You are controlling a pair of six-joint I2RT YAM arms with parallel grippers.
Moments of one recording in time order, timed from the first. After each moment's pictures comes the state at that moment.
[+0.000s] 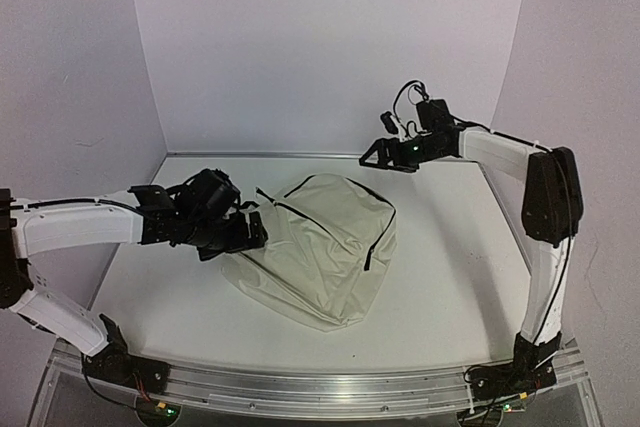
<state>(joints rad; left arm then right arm) -0.86 1.36 0.97 -0.49 -0.19 -0.90 0.34 2.05 1.74 -0.45 -0.59 0.12</state>
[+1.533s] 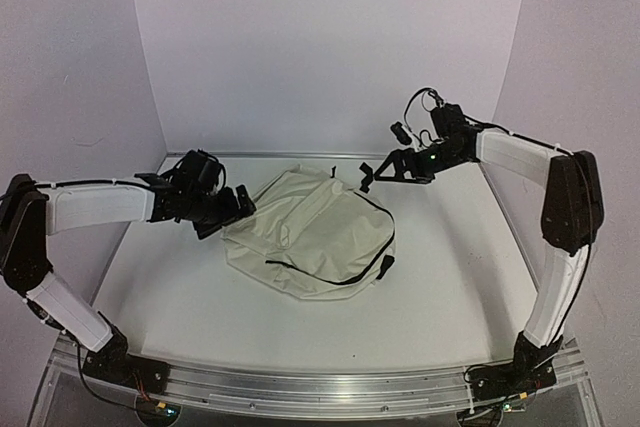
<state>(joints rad) -0.59 1.52 1.01 -0.30 -0.06 -0.85 0.31 1.91 1.59 -0.60 -0.66 0.01</state>
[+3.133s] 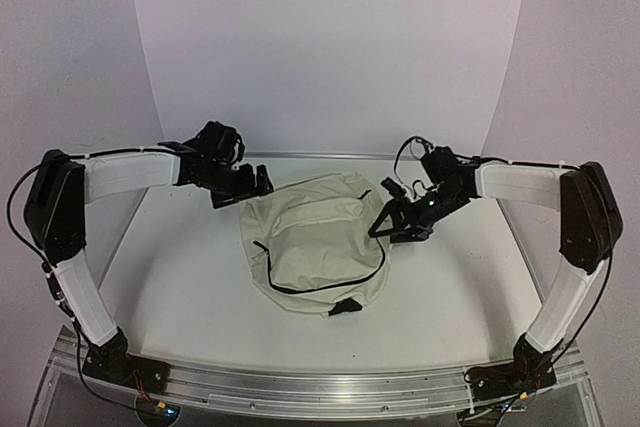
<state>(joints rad) -0.54 1.75 1.32 -0.40 0.07 -0.61 0.41 1.77 1.24 -0.61 -0.78 0.12</state>
